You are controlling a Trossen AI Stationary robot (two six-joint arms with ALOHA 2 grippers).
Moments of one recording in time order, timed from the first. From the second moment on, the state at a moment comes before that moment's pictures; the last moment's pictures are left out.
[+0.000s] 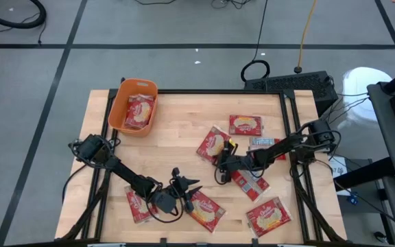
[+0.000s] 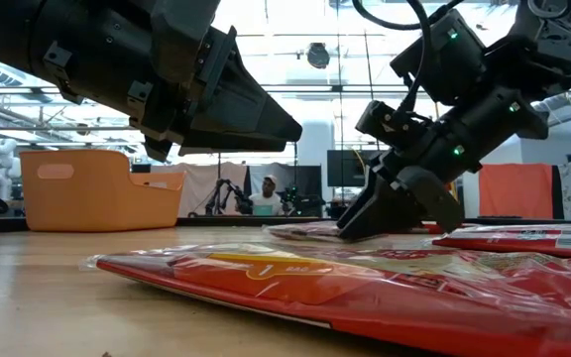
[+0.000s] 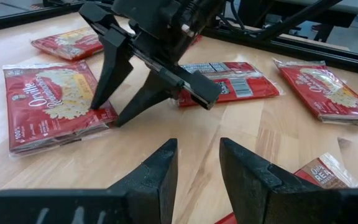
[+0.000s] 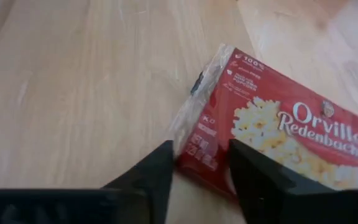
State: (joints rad) left arm -0.58 1.97 0.91 0.59 -0.85 -0.51; right arm 0.19 1.78 0.58 0.49 0.36 0.03
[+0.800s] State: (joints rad) left arm -0.47 1.97 0.91 0.53 -0.84 -0.56; right arm 0.23 1.73 0.57 0.62 0.00 0.08
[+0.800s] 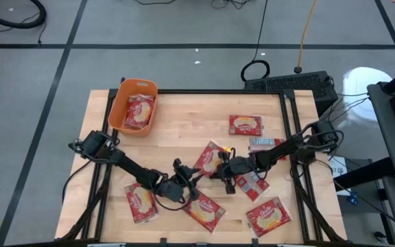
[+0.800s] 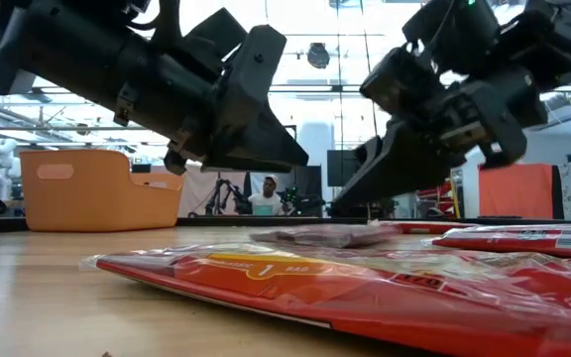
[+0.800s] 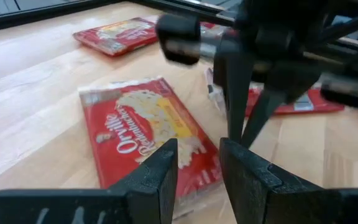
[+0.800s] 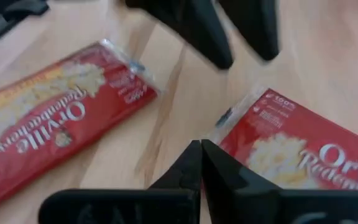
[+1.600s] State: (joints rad) left arm -0.49 1.97 0.91 0.37 -0.84 -0.69; right arm 0.35 1.87 0.58 0.65 0.36 -0.24
